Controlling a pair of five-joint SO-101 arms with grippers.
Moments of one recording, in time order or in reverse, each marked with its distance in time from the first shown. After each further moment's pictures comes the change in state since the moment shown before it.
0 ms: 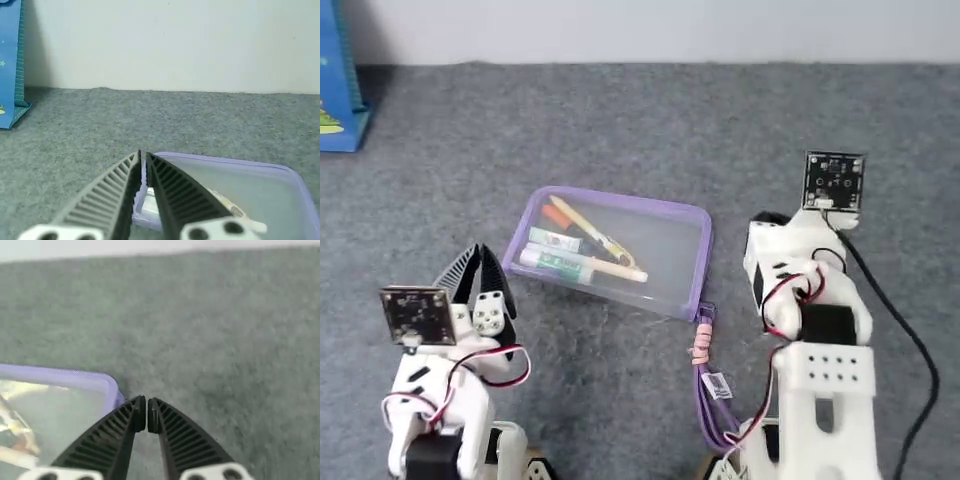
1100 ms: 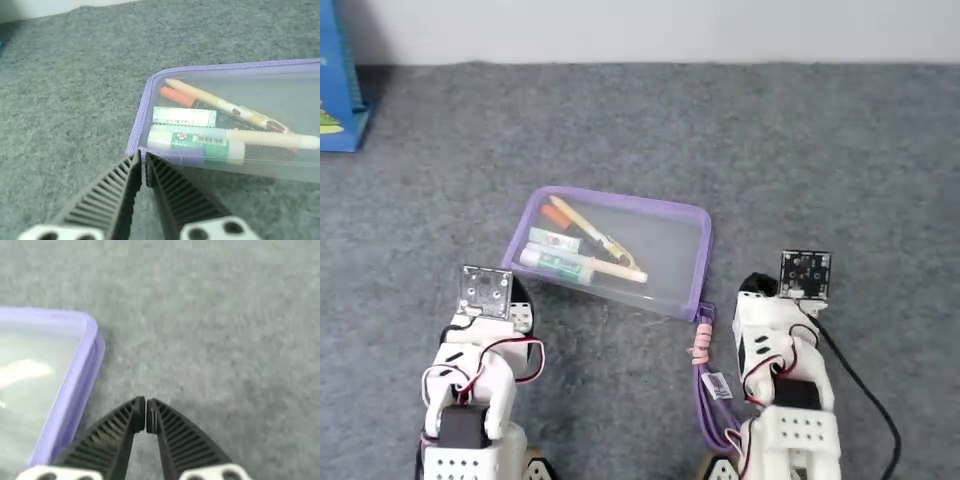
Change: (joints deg) left arm -0.4 0.0 22.3 -5.5 -9.8; right arm 0.9 -26.9 40.3 -15.0 1.4
